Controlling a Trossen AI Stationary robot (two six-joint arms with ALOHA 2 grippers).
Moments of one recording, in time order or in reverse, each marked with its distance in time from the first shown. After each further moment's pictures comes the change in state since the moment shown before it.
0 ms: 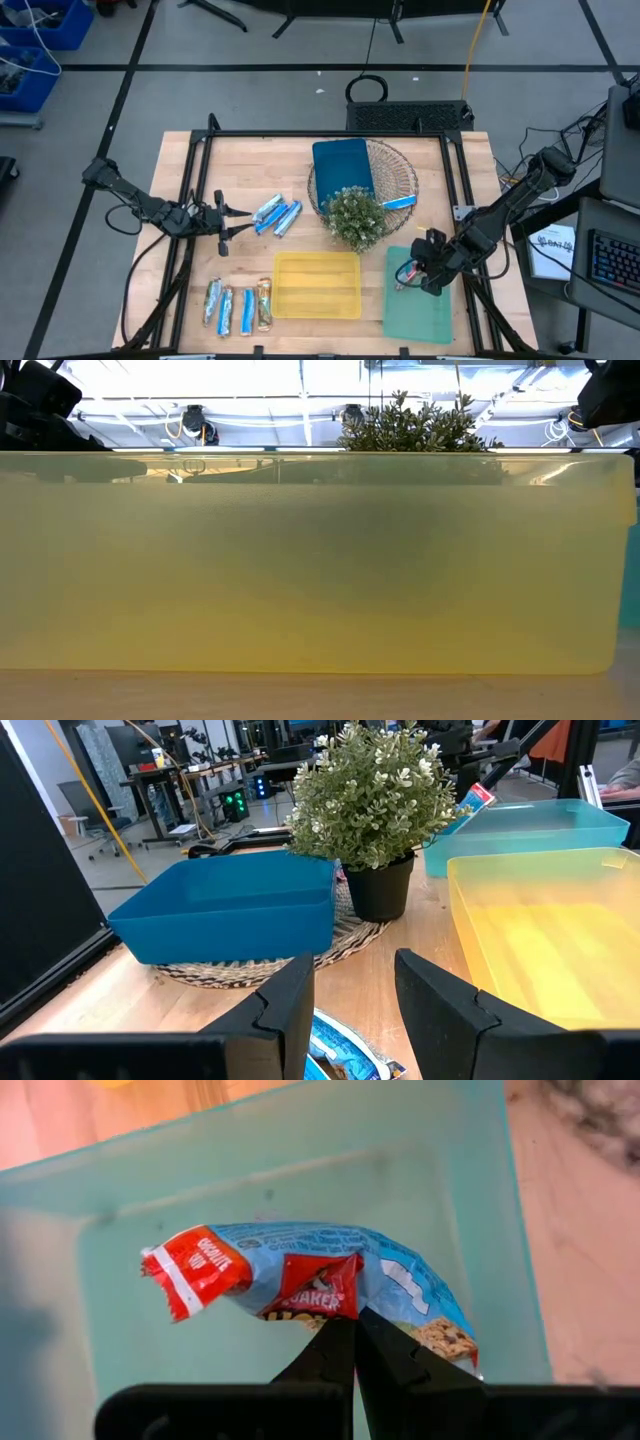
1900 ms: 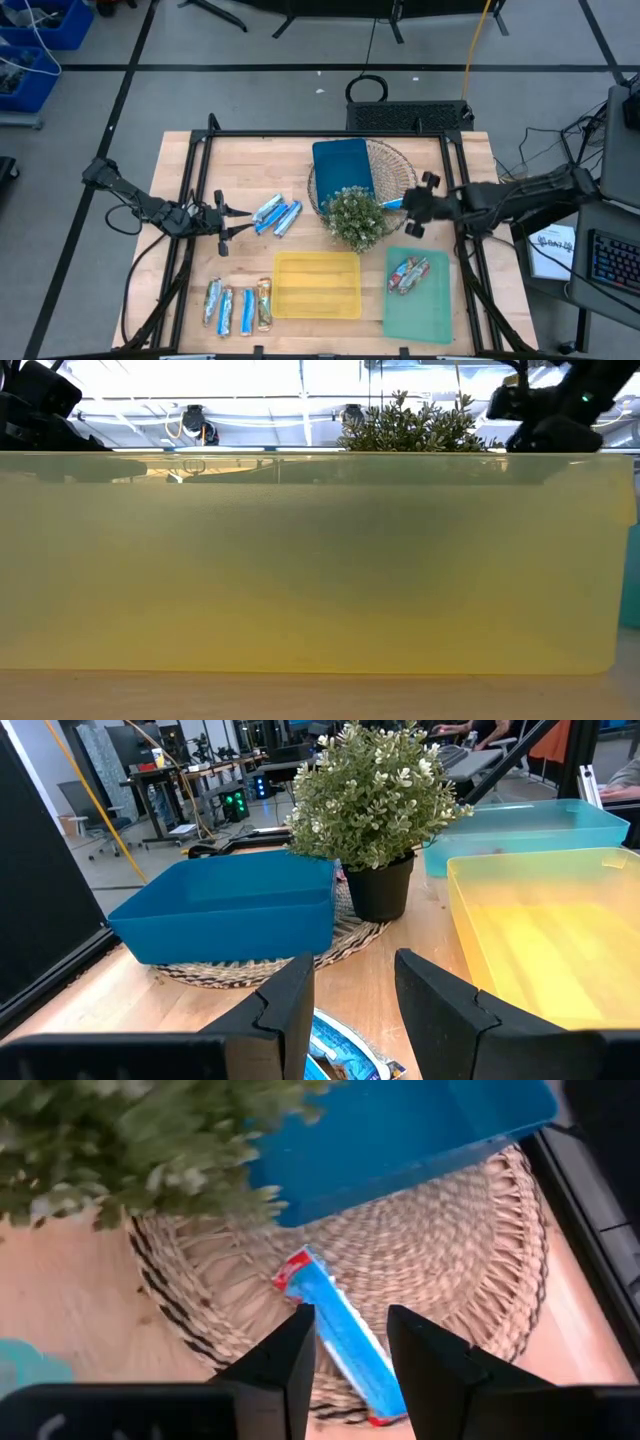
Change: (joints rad) left arm 0.000 0.000 0.000 0.000 0.000 0.000; right arm -0.584 -0.178 0.037 -0.070 0.326 -0.749
